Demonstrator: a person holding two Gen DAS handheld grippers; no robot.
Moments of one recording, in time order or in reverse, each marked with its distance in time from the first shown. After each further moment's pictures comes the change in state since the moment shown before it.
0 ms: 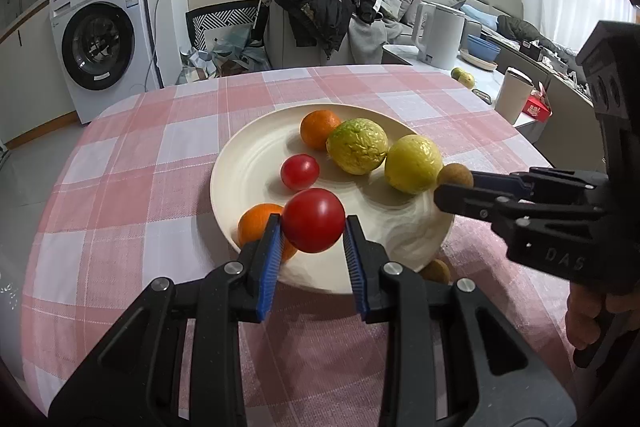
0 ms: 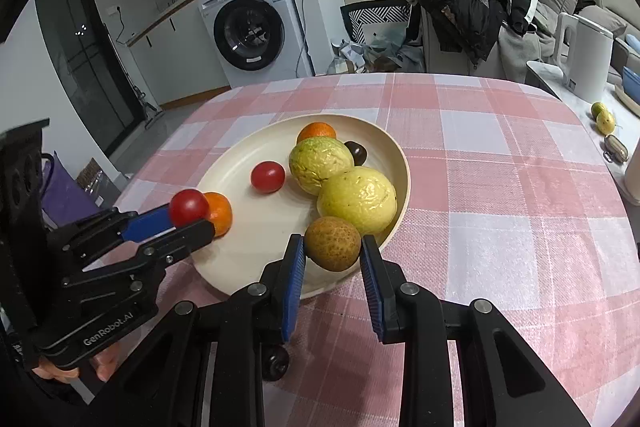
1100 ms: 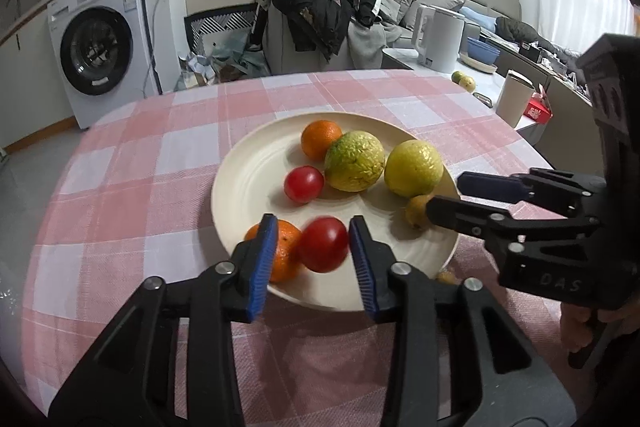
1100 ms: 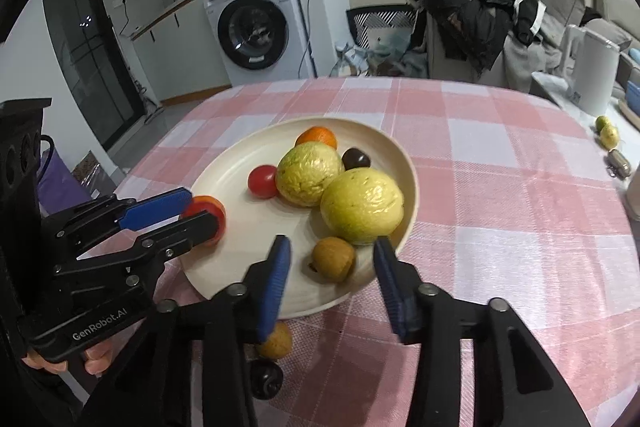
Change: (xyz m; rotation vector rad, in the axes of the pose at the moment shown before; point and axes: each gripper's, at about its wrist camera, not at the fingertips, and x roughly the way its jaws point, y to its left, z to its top) left arm 0.007 0.004 0.008 0.016 -0.026 0.008; right arm 0.005 0.004 0.003 -0.036 -0.028 -0.011
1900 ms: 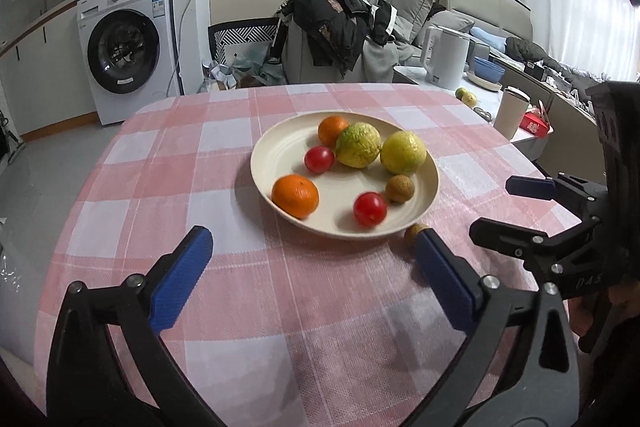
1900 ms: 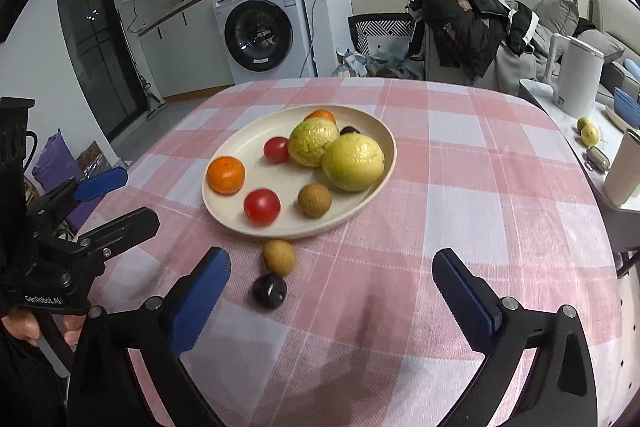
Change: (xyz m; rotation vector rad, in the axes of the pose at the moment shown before) left arm -0.076 0.002 -0.041 -0.059 -0.058 0.036; right arm -0.047 -0.001 -0.040 -0.039 -0.009 -0.012
